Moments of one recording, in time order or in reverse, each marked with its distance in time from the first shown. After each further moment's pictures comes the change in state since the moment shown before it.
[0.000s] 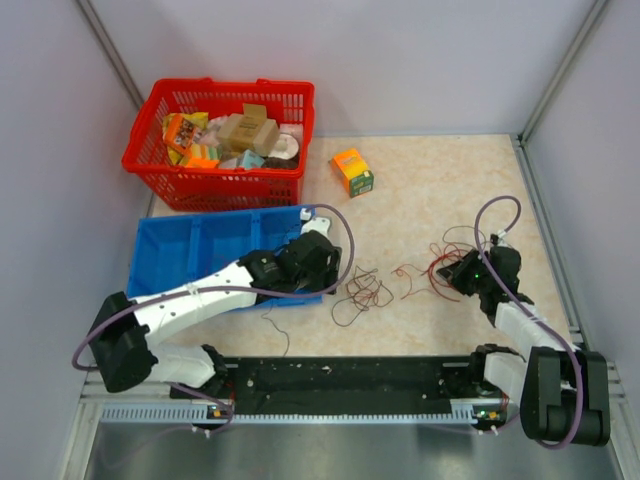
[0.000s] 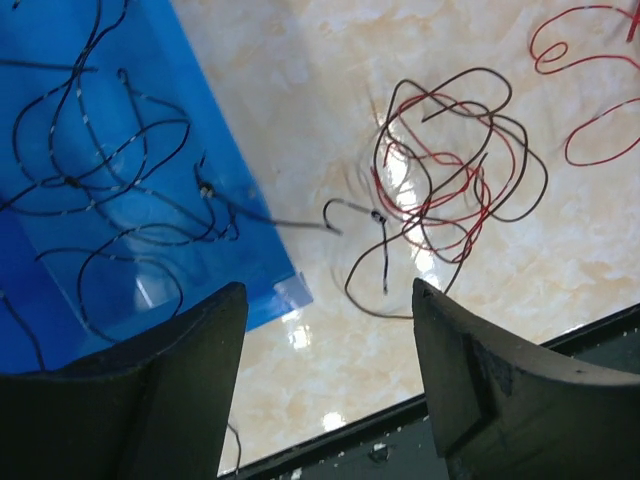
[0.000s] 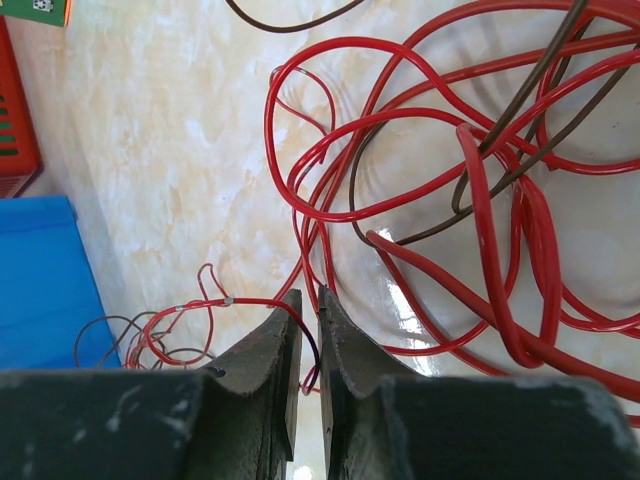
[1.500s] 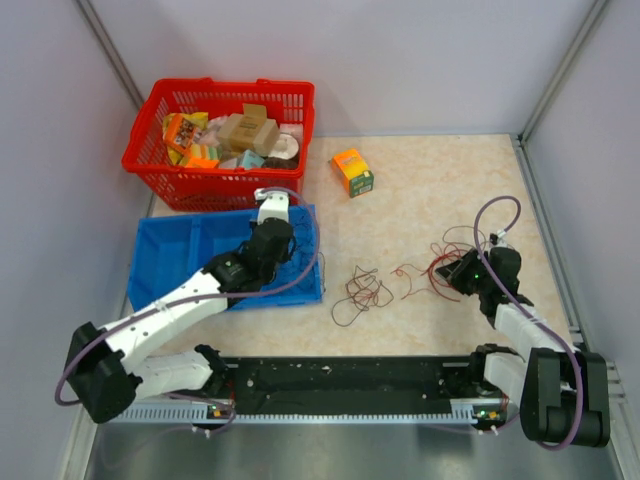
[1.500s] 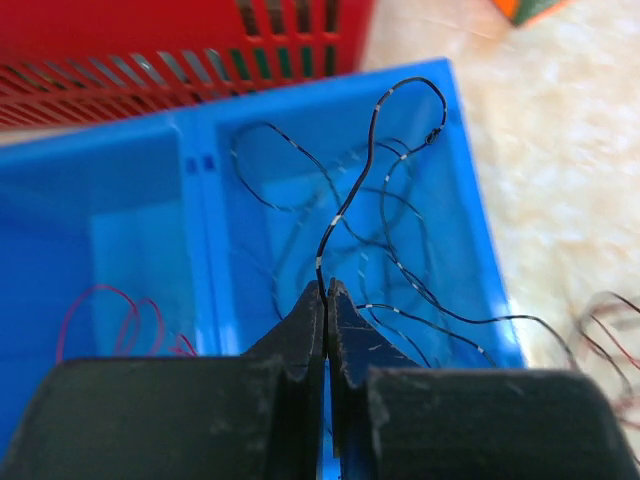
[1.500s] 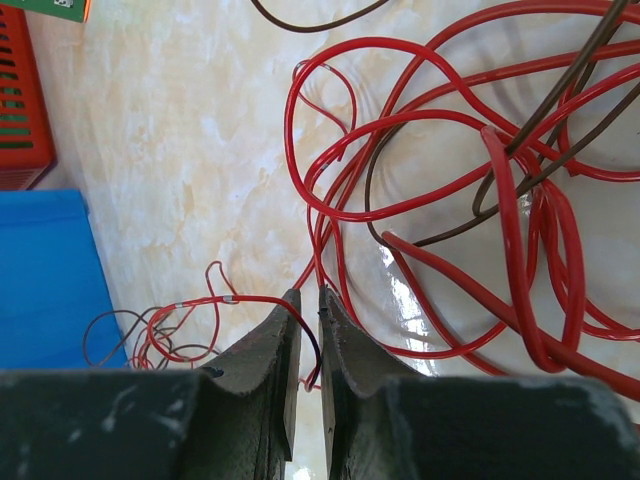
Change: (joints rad) left arm 0.136 -0.247 -0.141 0.175 -0.362 0.244; right arm 0.000 -0.007 -0.014 0.036 -0.024 0.000
